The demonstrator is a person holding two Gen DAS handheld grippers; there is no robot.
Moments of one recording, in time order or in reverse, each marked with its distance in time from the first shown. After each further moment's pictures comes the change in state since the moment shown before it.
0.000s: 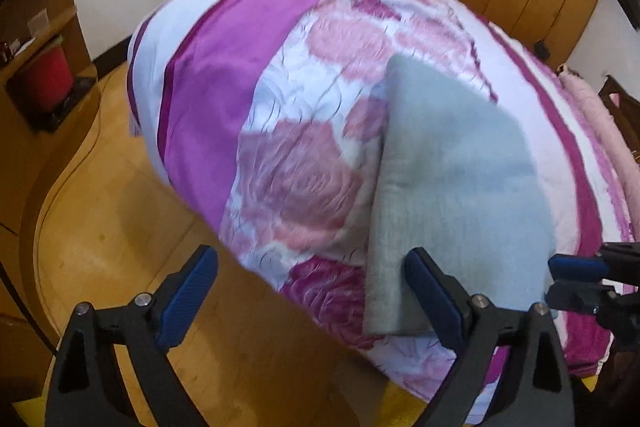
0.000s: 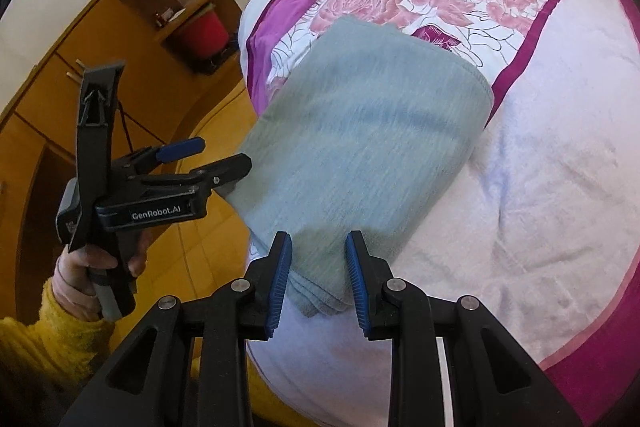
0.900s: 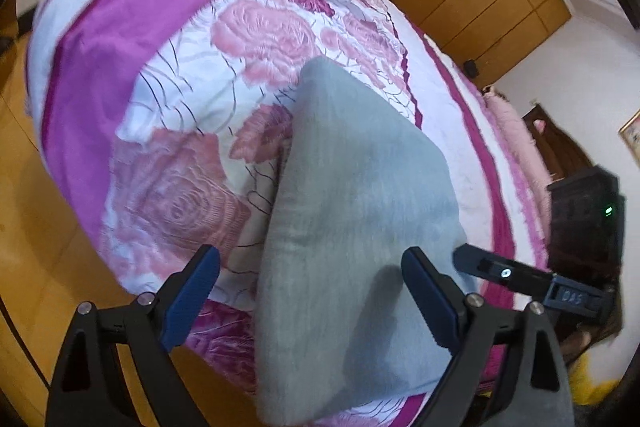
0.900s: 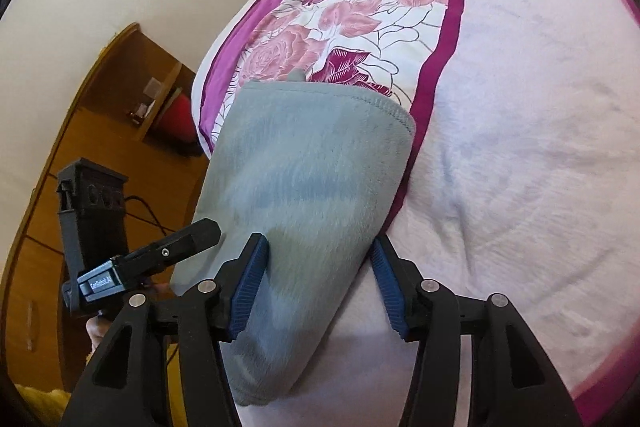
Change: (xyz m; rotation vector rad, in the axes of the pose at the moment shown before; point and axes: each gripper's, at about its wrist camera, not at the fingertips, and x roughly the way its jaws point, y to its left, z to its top) left arm 0.036 -0.011 0.035 -0.094 0.063 -0.423; right arm 0.018 -0.075 0.018 0.322 -0.156 0.102
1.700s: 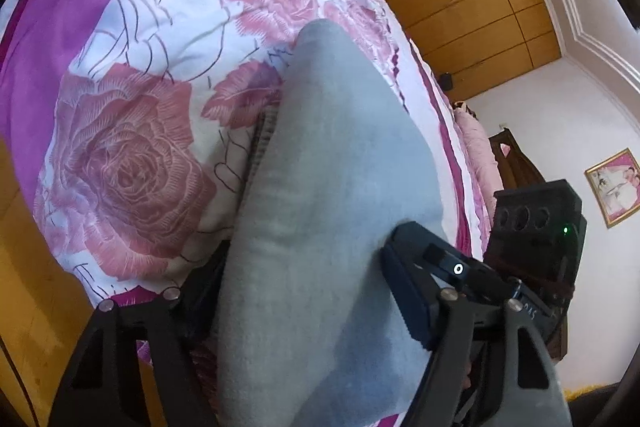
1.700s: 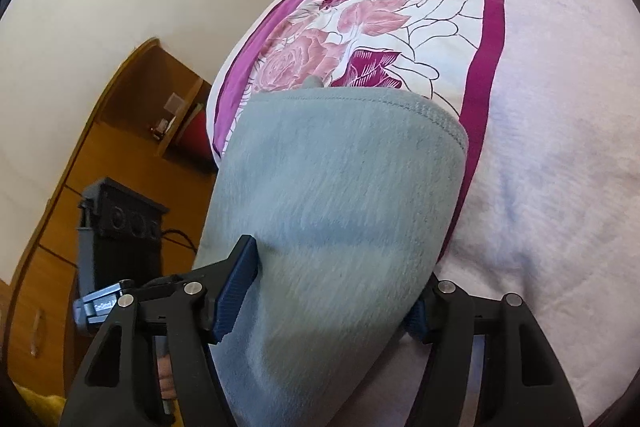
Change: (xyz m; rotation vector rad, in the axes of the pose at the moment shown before) left arm 0.031 0.020 -0.002 -0.147 0.063 -0.181; right arm 0.033 -0.002 0.004 0.002 -0.068 0.100
